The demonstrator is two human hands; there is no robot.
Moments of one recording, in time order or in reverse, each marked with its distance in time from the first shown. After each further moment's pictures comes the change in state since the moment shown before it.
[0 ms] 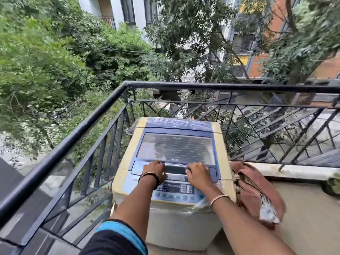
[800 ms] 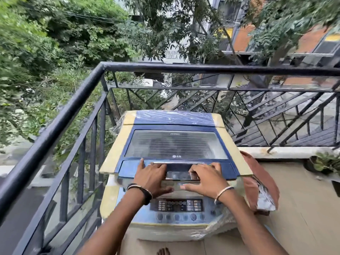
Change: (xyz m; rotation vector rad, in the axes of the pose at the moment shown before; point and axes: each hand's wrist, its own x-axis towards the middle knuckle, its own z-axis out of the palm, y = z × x) left_hand 0.036 -0.028 -0.043 0.105 -0.032 0.284; right_hand 0.041 -0.012 -0.034 -0.090 -0.186 -0.069
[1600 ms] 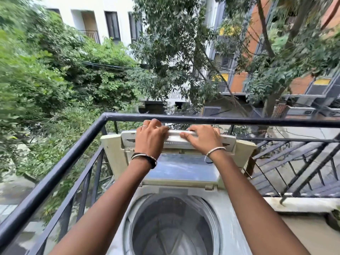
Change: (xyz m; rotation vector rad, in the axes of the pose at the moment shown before) left_hand 0.179 -0.048 -0.197 -0.038 0.906 -0.113; right_hand 0.211 0.008 -0.214 0.008 0.559 0.012
